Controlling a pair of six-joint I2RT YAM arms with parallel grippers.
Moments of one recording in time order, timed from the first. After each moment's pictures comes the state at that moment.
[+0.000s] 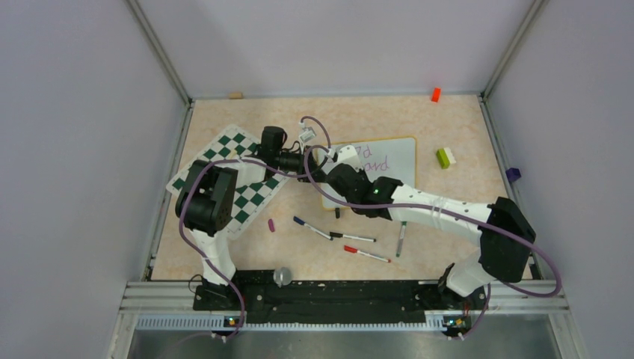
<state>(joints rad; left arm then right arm) -0.32 1.91 1.06 0.22 1.19 -0.09 0.99 1.51 1.12 -0.52 0.66 0.32</state>
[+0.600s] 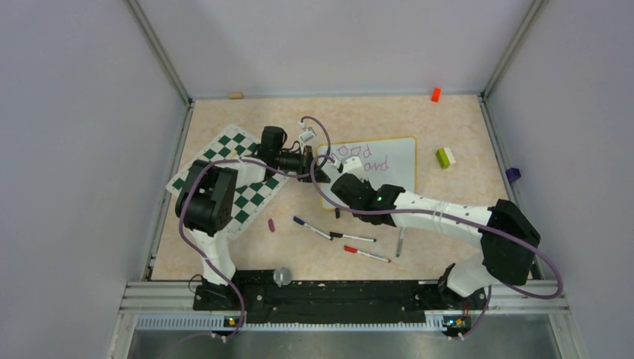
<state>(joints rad) -0.32 1.91 1.06 0.22 1.19 -0.09 0.99 1.48 1.01 -0.51 0.59 0.38</state>
